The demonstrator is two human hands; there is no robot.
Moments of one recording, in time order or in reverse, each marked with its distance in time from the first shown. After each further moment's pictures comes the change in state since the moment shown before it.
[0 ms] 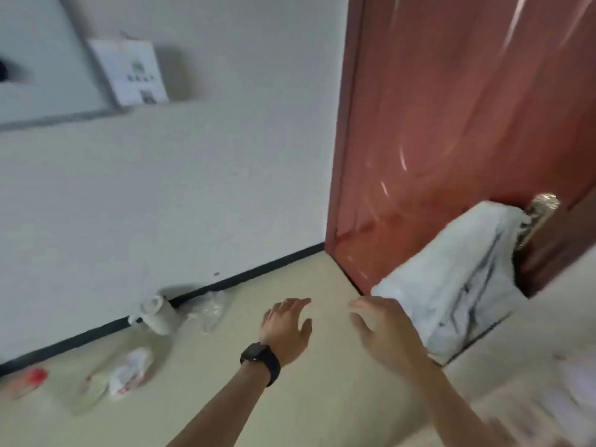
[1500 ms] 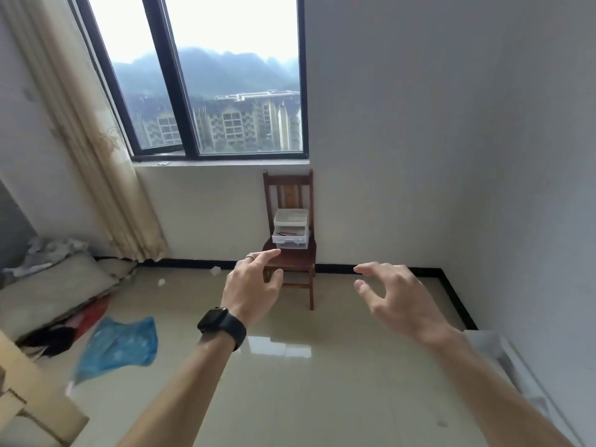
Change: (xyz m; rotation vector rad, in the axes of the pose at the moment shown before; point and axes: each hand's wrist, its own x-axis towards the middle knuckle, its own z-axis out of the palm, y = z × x) left_hand -0.853 -0.620 -0.494 0.250 1.498 -1.795; right_hand -0.227 -1.201 0.518 0.437 -1.014 -1.774
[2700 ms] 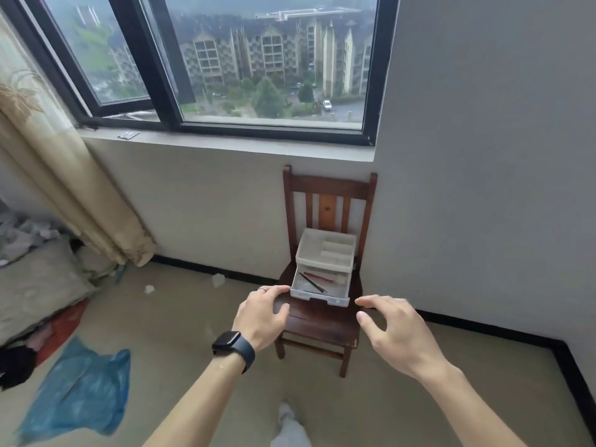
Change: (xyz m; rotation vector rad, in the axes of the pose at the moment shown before) left_hand 0.651 -0.321 0.294 0.142 -0.295 -0.287; right_hand 0.718 0.189 0.310 0.062 -0.304 0.037
